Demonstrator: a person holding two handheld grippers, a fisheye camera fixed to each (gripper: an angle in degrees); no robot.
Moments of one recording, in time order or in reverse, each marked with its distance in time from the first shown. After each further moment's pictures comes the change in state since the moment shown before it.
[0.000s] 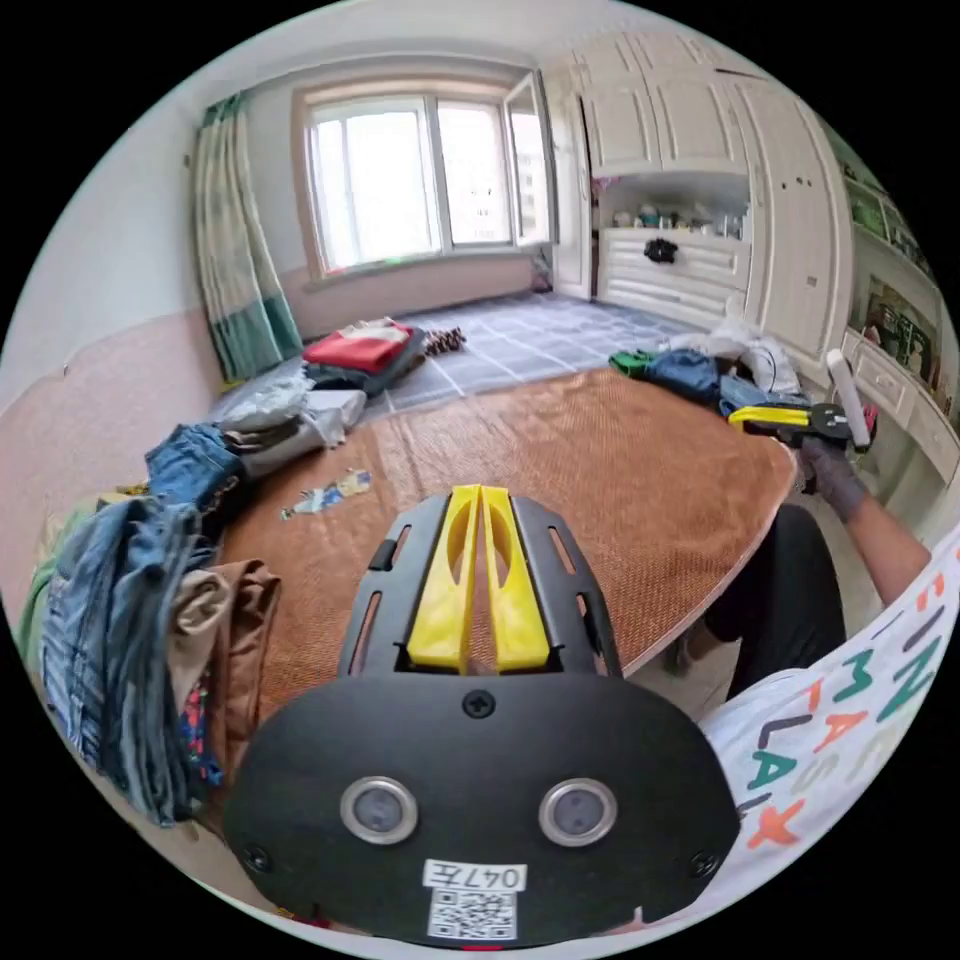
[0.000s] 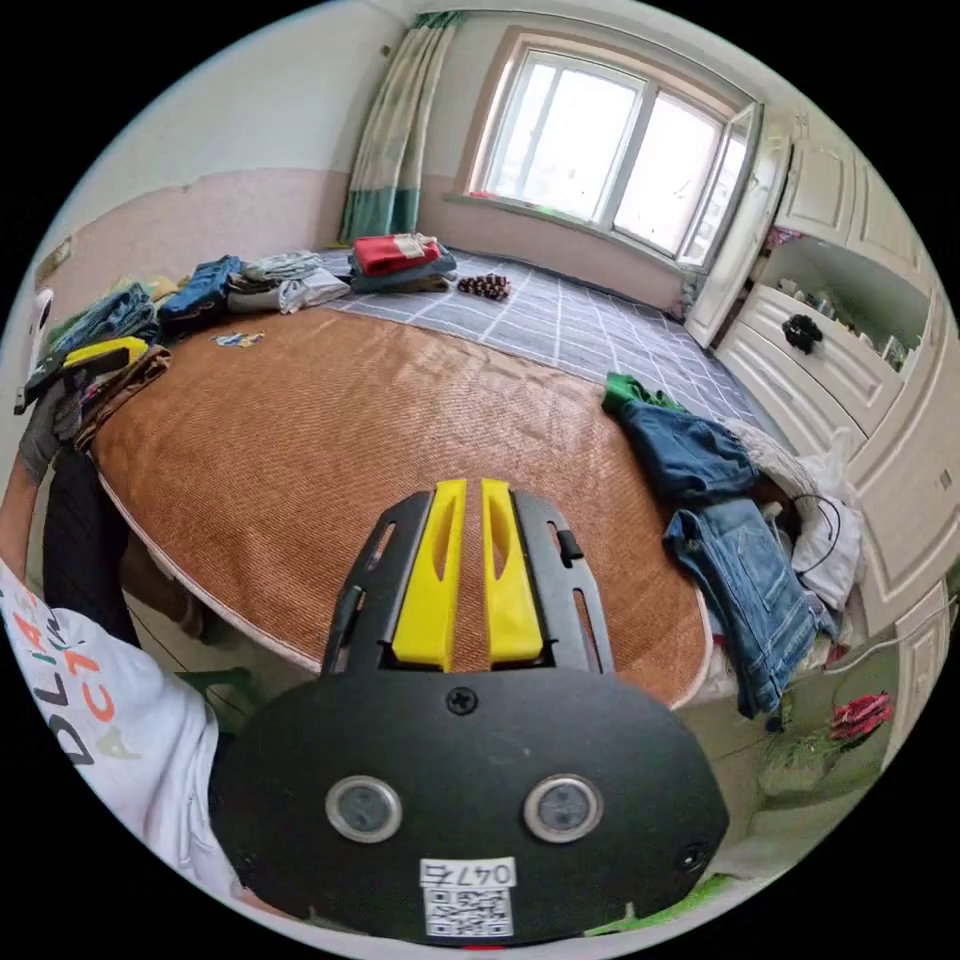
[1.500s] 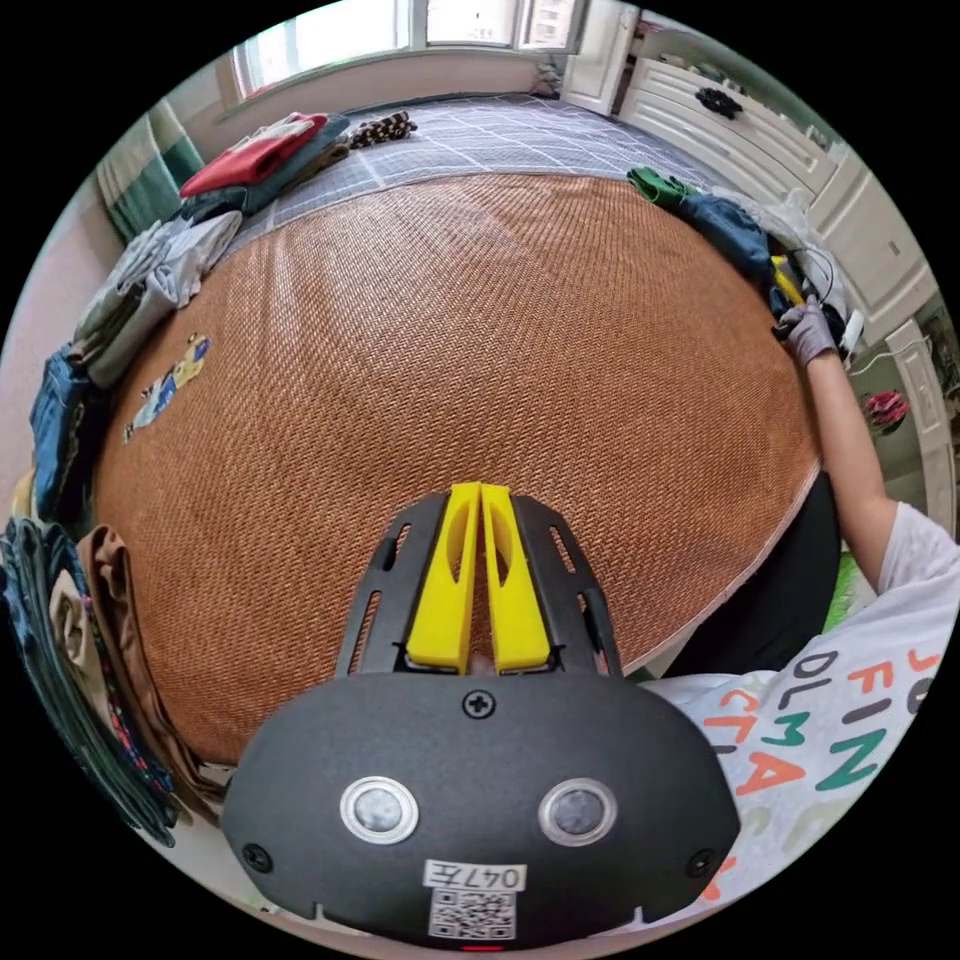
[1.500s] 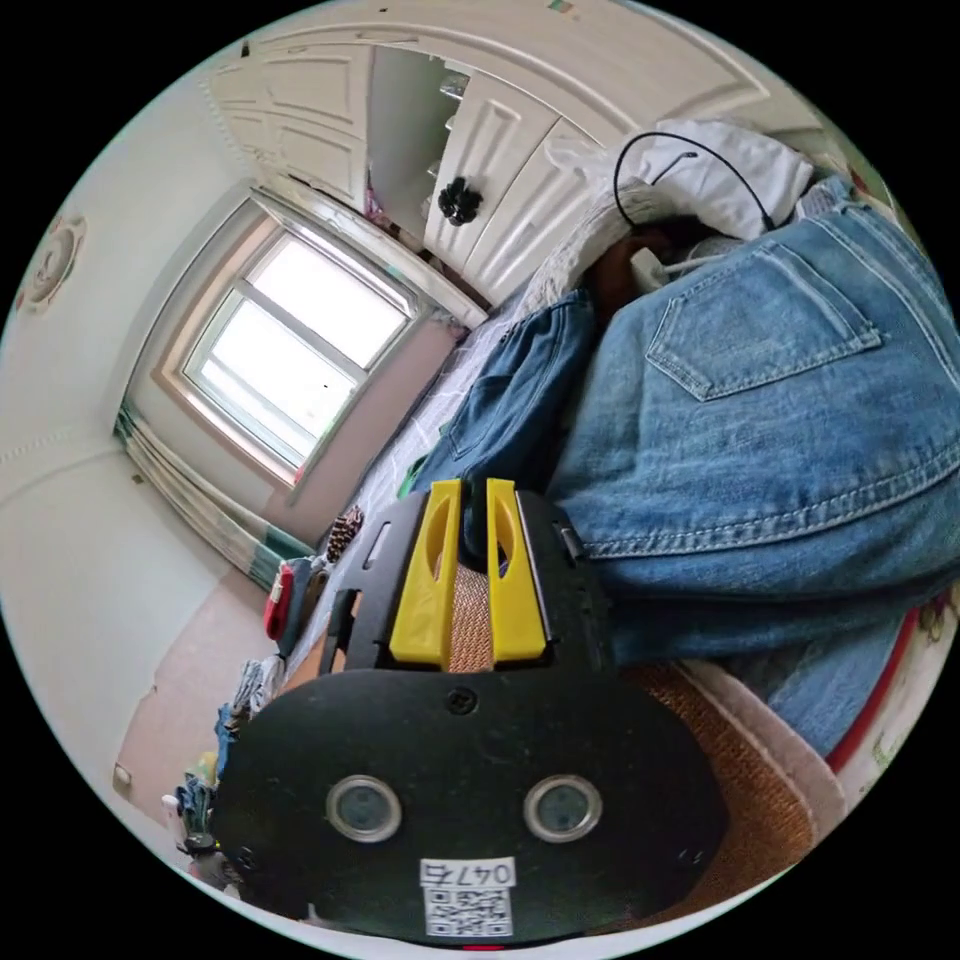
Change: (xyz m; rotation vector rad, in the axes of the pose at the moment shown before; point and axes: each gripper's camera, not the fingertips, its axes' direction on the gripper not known) left arm 0.049 -0.234 0.430 -0.592 0.130 -0.075; right arm 0.190 0.368 0.271 0.449 -0.238 1.116
